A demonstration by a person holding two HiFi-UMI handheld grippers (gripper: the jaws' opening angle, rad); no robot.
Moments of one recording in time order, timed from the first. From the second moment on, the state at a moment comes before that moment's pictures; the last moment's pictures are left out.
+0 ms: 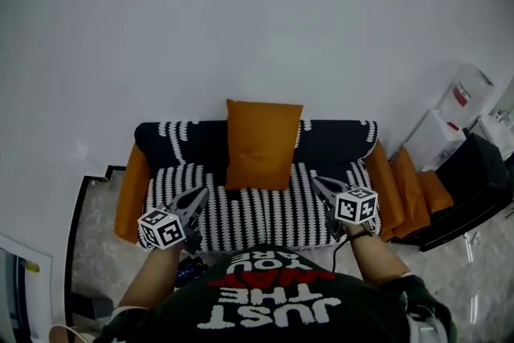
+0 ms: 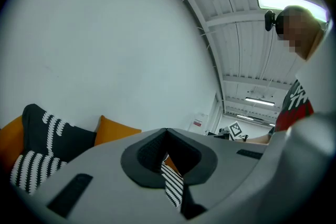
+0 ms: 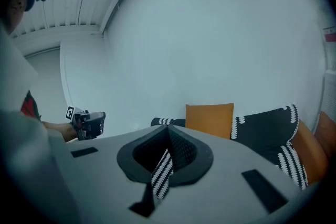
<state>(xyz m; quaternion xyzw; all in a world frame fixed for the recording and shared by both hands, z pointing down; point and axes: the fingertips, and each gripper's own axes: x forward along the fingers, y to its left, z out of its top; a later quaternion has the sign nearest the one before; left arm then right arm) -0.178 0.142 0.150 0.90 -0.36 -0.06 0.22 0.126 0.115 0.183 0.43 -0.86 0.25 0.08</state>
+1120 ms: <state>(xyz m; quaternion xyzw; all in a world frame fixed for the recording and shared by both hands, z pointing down) -0.170 0.123 0.156 0.90 -0.36 -0.06 0.24 0.128 0.092 0.197 0.42 -0.87 0.25 0.10</state>
